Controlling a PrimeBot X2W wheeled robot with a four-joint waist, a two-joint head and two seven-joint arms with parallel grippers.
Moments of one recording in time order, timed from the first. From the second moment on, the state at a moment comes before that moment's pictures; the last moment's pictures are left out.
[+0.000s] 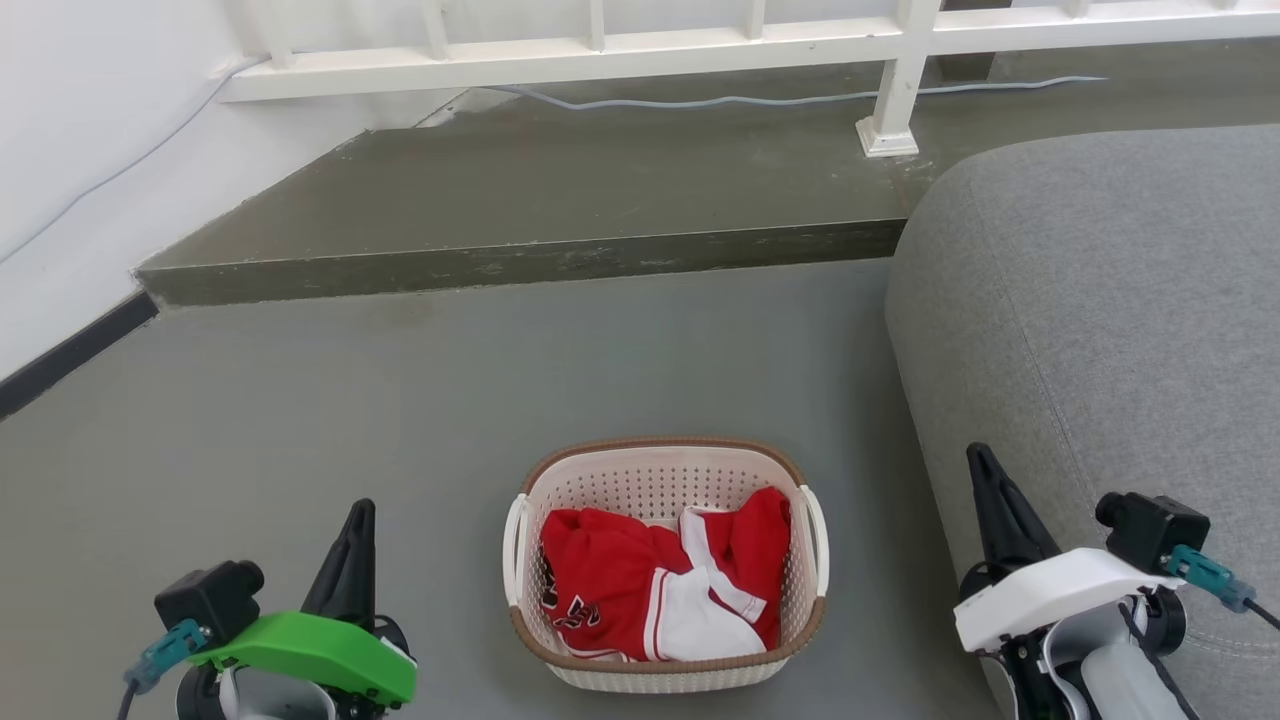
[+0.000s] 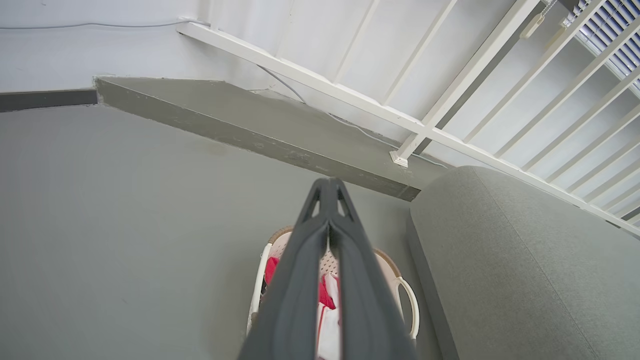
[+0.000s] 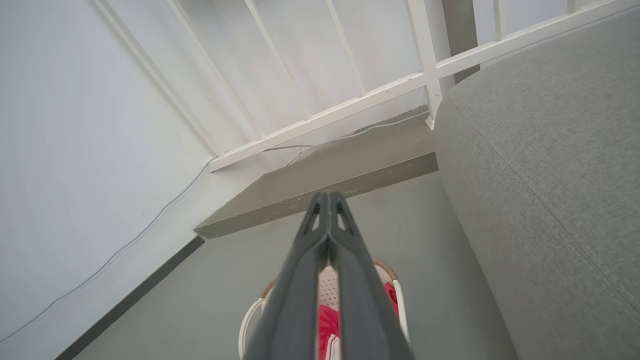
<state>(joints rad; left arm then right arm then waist) -0.04 0.07 -0.20 0.30 -0.67 -0.11 -0.20 0.01 -0.08 0.19 0.25 0.50 0.05 -0.21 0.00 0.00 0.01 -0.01</state>
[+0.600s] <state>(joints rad) -0.04 0.06 -0.15 0.30 -0.84 -0.11 -0.14 0.01 -0.07 0.13 0.25 0.70 0.06 -0.15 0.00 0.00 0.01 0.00</state>
